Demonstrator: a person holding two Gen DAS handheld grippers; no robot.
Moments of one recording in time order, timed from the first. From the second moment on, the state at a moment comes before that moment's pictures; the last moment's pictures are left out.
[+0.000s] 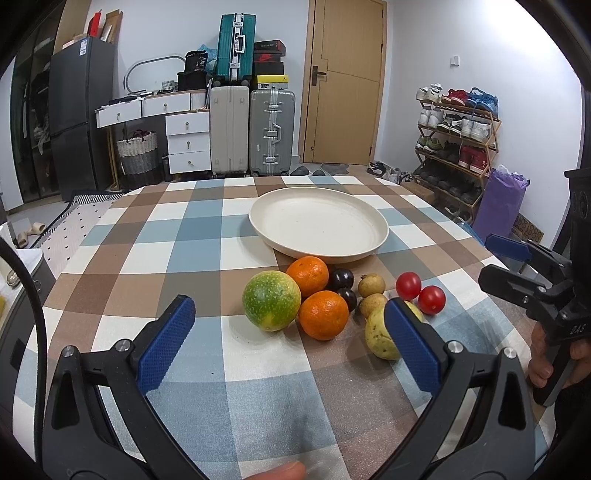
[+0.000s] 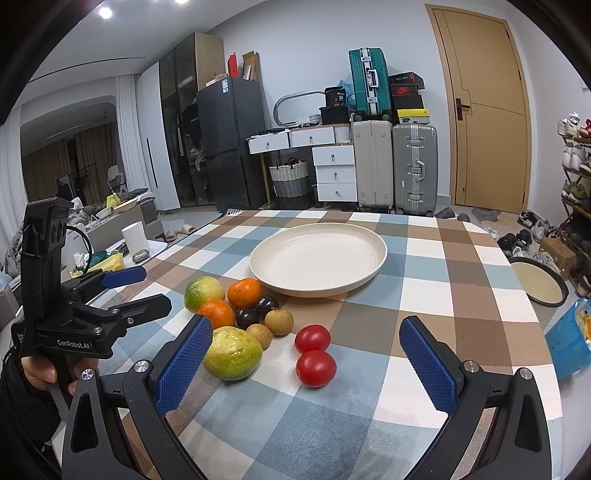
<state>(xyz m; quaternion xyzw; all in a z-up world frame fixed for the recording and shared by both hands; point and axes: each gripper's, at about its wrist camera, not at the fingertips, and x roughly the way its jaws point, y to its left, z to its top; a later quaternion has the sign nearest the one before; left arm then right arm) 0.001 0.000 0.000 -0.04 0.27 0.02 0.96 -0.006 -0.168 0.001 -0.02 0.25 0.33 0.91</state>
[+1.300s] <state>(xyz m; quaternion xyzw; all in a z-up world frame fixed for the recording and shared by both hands) 0.000 -0.004 -0.005 -0.04 0.27 0.02 0.96 -0.008 -0.164 0.000 -0.03 0.25 0.33 0.91</state>
